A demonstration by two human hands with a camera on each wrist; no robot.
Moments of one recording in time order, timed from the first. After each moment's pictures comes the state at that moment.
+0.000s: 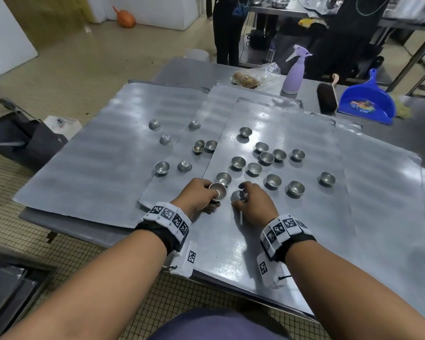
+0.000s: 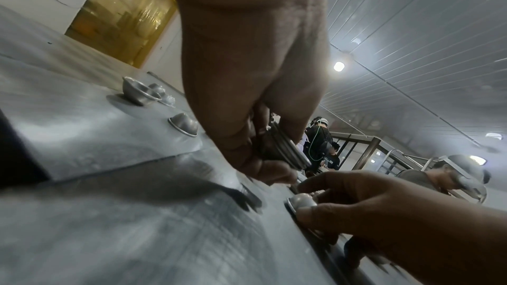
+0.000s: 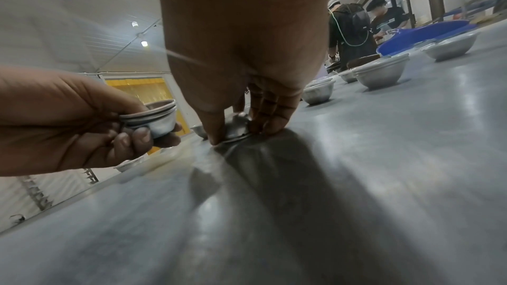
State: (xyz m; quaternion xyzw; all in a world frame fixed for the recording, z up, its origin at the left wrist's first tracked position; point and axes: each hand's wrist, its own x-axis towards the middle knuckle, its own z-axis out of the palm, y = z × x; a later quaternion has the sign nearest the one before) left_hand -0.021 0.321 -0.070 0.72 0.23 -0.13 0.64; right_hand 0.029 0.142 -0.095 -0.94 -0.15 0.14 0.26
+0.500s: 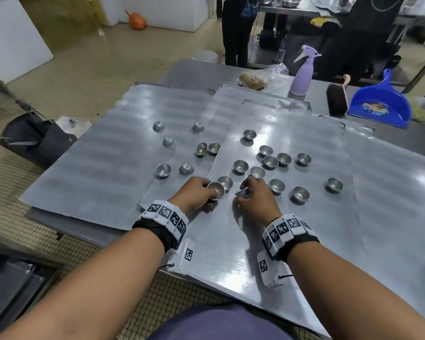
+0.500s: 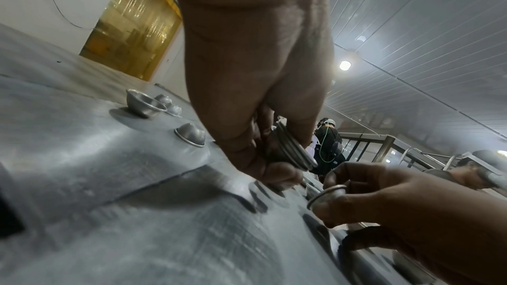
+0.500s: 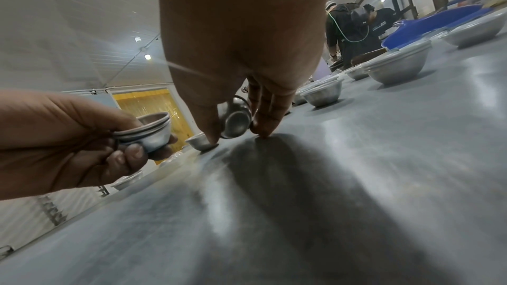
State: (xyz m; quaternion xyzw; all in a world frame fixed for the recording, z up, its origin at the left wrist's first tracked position) left_hand -0.007 0.328 -0.067 0.72 0.23 -0.13 0.64; right_hand 0.050 0.141 -0.091 -0.92 -0.15 0.10 0.35
